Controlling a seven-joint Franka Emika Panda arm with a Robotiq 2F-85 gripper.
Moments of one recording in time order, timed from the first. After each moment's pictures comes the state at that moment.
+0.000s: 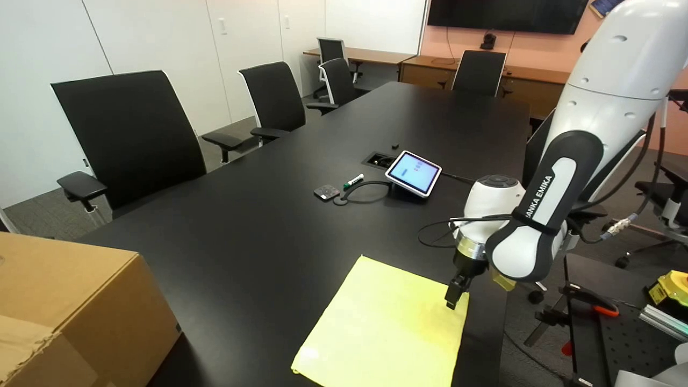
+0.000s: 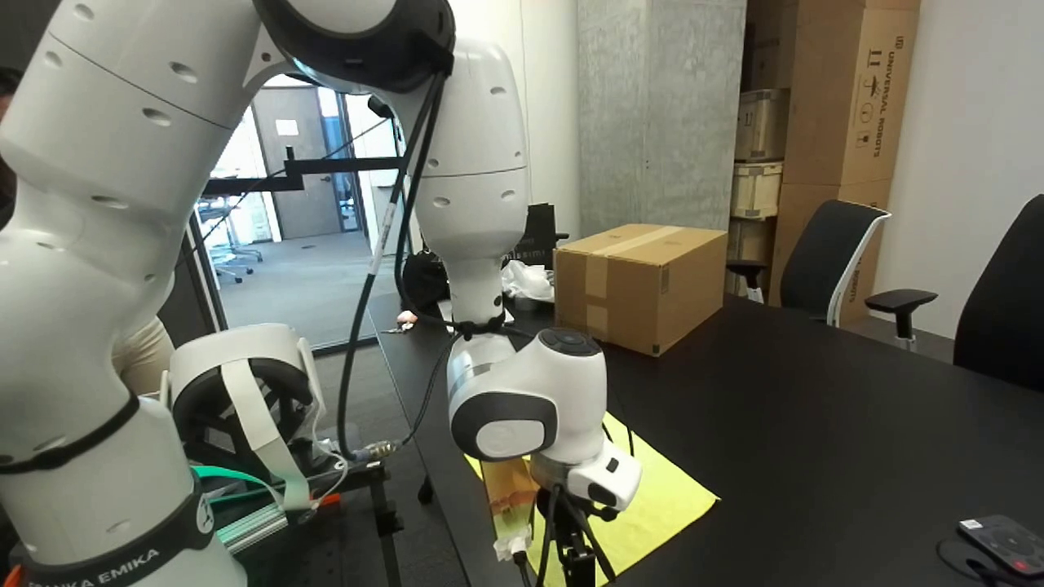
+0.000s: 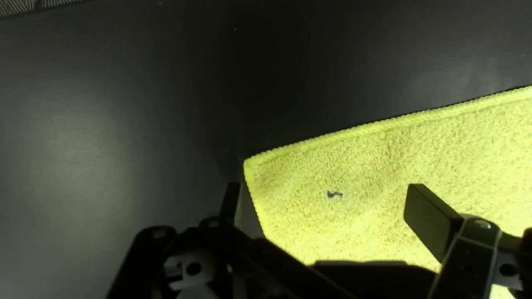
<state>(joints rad) -0.13 0.65 0.05 -2.47 0.11 3.09 -0.05</state>
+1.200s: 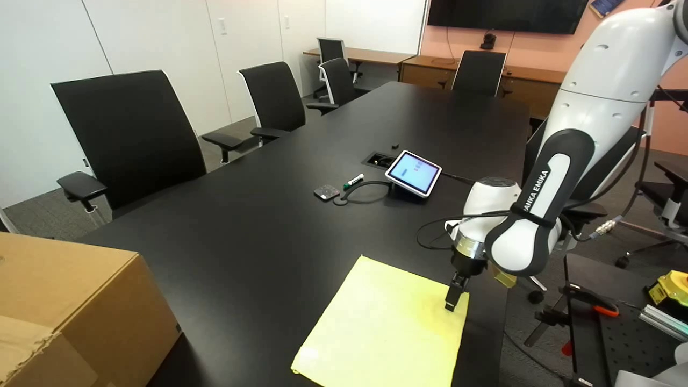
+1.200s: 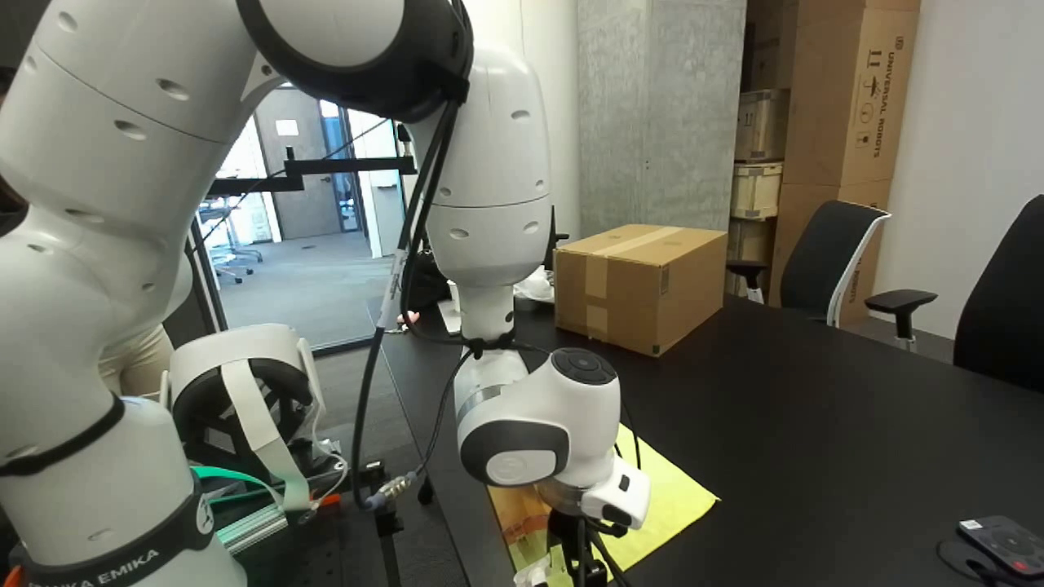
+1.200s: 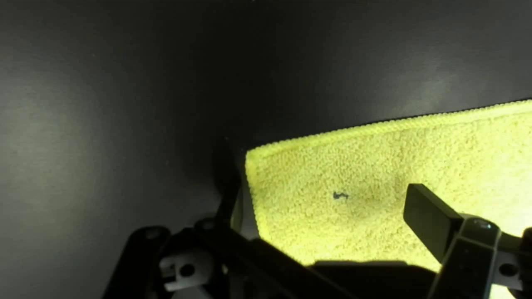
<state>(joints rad) -0.33 0.71 0.18 -2.43 0.01 3.10 -0.16</state>
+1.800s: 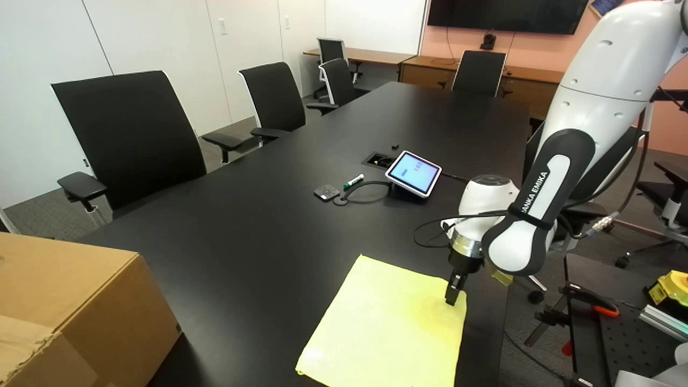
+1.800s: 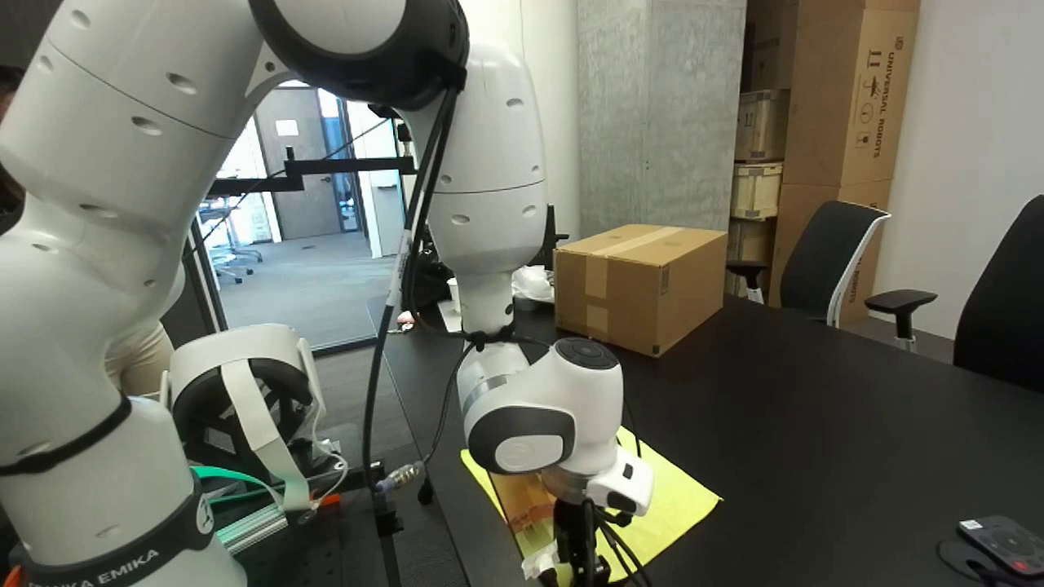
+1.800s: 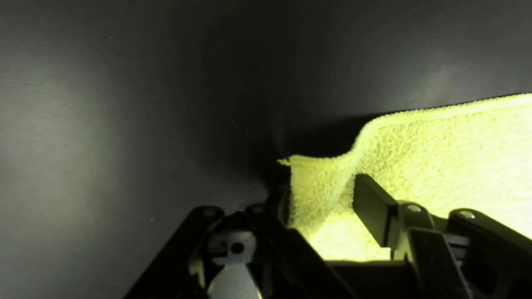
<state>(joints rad) -0.23 0.68 0.11 -2.41 0.01 3.07 -0.14</state>
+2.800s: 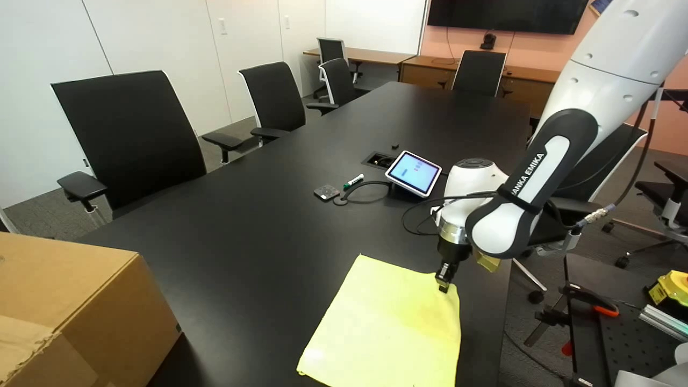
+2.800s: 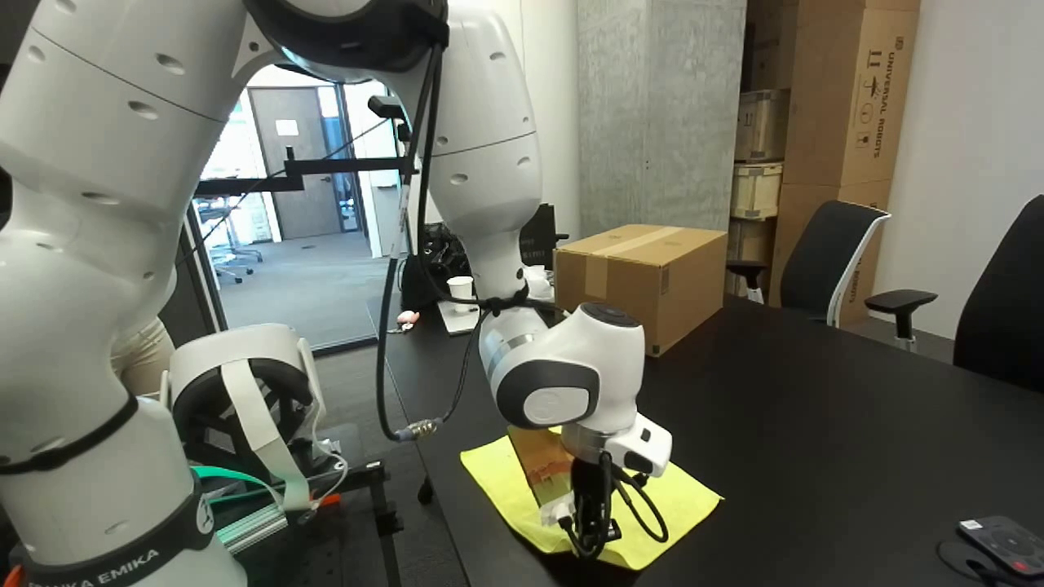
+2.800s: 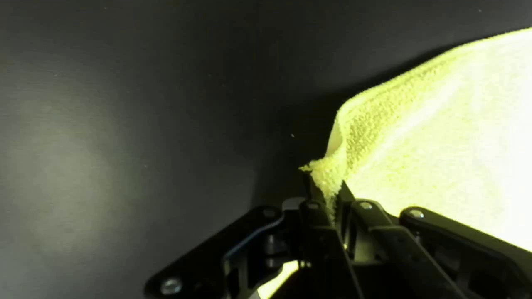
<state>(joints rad) -0.15 0.61 0.07 -2.35 0.06 2.89 -0.07</state>
